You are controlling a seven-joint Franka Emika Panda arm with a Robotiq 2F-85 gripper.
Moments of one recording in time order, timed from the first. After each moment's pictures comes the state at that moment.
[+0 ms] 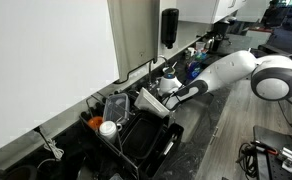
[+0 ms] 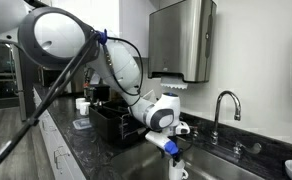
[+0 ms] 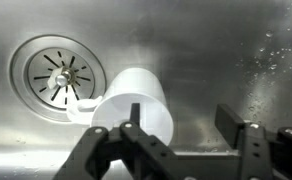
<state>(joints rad) -0.18 1.18 0.02 -1.25 0.05 2.54 -0.15</state>
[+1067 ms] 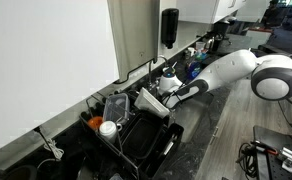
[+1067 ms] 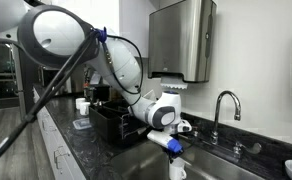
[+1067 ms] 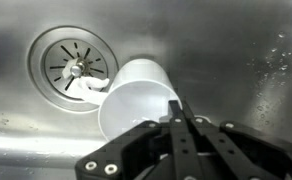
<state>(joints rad) -0.18 1.17 0.00 -1.25 0.01 2.53 -0.17</state>
